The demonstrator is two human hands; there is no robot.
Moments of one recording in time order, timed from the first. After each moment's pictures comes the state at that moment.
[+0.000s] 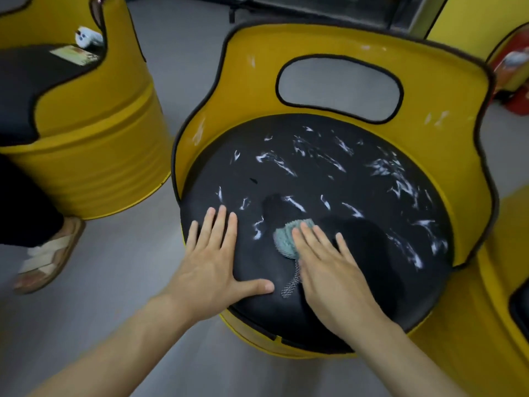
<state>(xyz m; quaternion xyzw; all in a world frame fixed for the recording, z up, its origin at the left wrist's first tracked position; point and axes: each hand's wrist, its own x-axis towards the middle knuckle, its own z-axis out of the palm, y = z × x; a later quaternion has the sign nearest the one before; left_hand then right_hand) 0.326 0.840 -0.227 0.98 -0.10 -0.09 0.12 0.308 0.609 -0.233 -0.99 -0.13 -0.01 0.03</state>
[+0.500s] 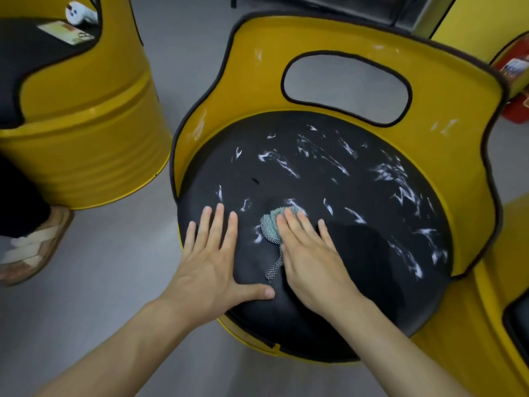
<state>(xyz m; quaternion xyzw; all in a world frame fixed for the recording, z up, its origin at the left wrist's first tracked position) 0.332 0.840 -0.226 0.98 -0.10 -0.11 0.13 0.345 0.639 -0.215 -0.98 -0.16 0.07 0.05</state>
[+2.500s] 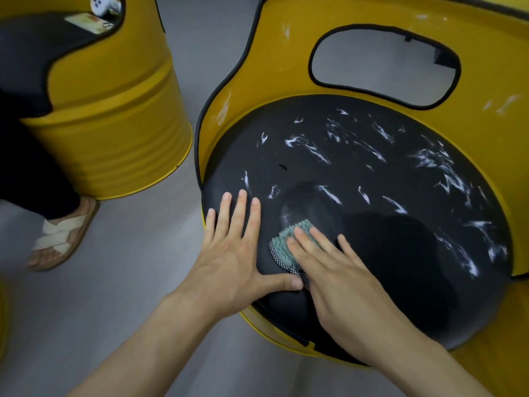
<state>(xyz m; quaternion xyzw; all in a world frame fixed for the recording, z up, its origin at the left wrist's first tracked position) 0.329 0.849 -0.229 0.98 -0.09 -0.12 0.16 0.305 0.649 -0.215 -0.97 -0.23 0.10 0.07</state>
